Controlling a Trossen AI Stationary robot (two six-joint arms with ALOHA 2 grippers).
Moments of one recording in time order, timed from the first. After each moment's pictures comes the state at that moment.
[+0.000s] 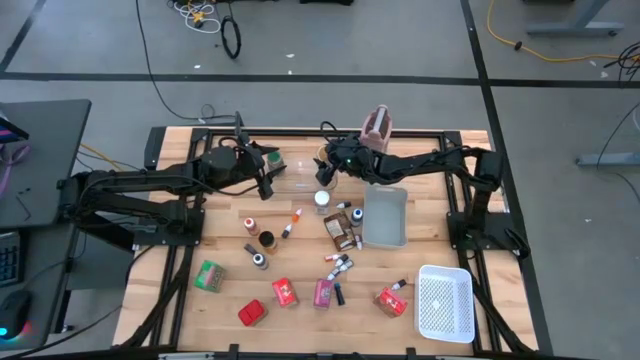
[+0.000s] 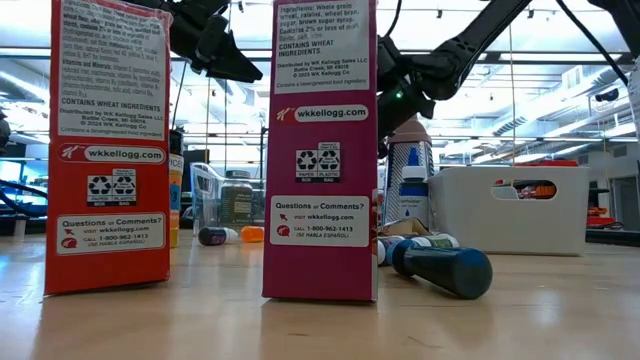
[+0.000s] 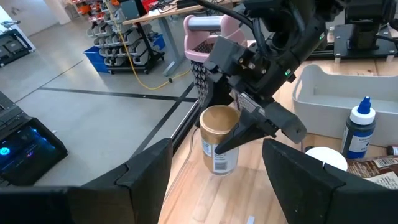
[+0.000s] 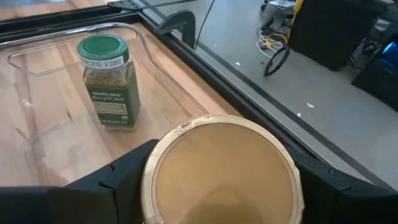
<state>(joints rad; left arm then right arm) 0.22 0.98 0.68 0.03 -0.34 0.19 -0.32 1.86 1.09 0.29 0.32 0.07</state>
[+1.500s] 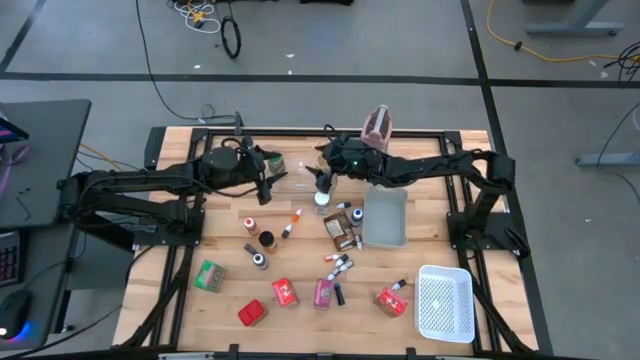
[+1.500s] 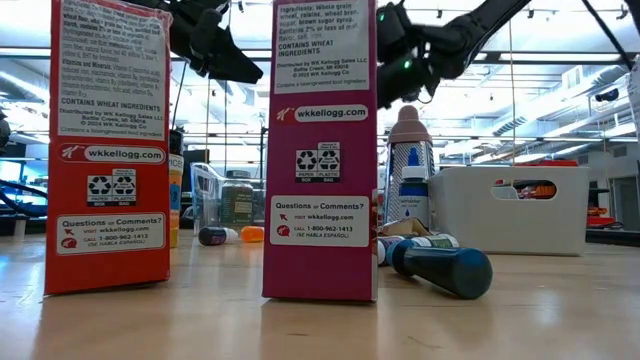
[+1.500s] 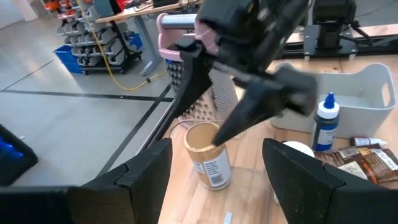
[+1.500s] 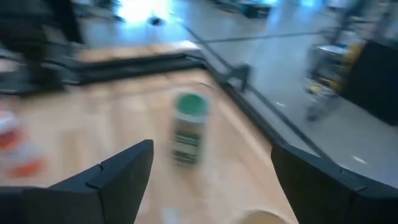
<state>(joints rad) 0.22 0.98 0.68 0.01 -0.24 0.18 -0.25 1.76 1.09 0.34 0.15 -0.02</state>
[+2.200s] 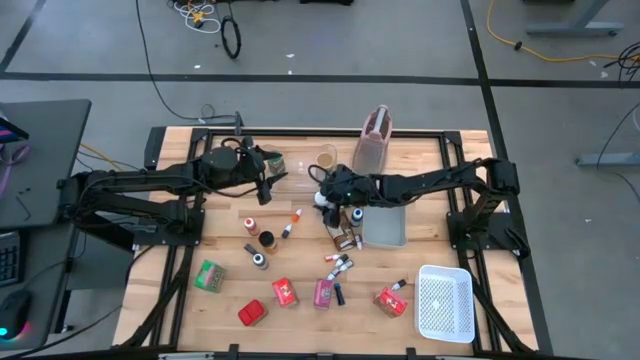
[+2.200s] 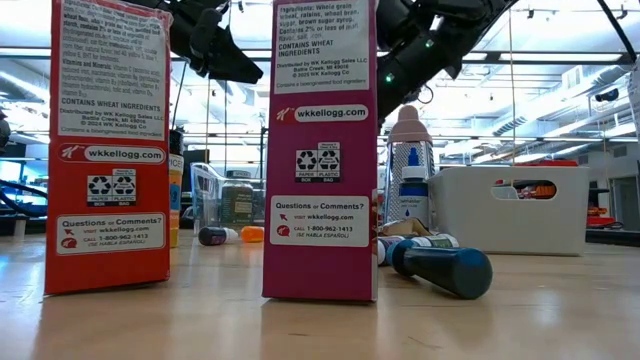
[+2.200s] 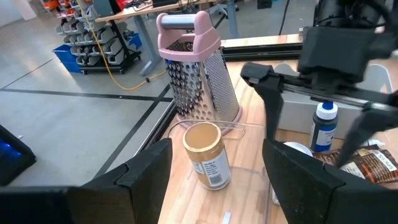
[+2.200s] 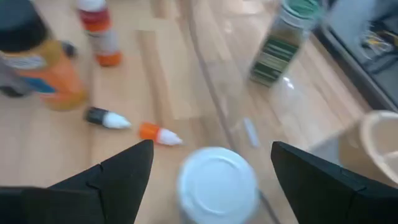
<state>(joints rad) 0.22 0.98 0.68 0.01 -0.24 0.17 -0.08 1.75 1.09 0.01 0.18 0.01</state>
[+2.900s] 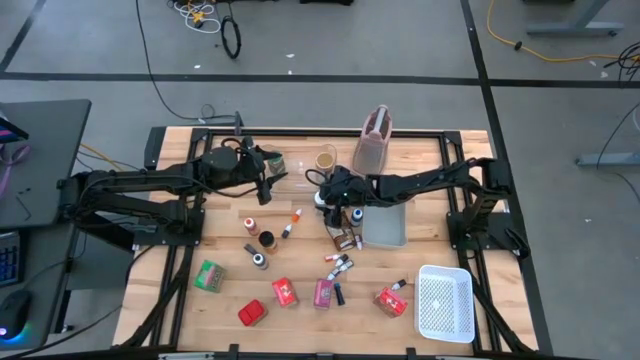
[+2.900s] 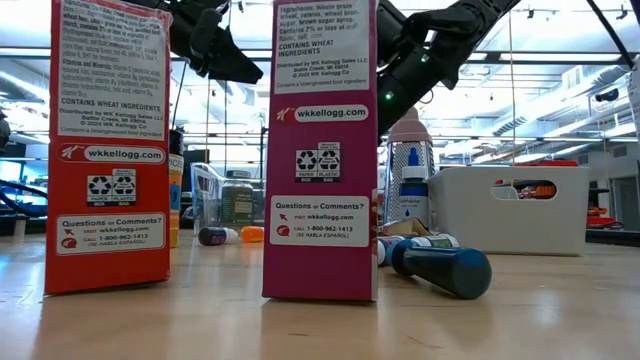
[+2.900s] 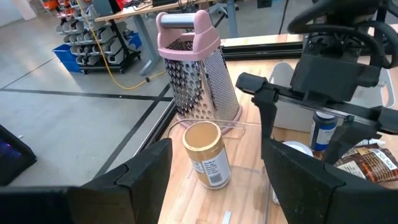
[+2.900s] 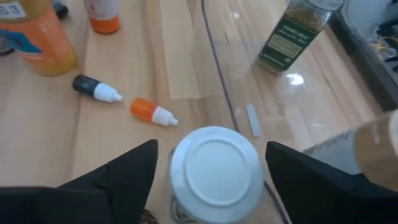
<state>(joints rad) 0.22 0.98 0.68 0.01 -0.24 0.17 -0.09 1.79 1.09 -0.01 0.15 -0.09</state>
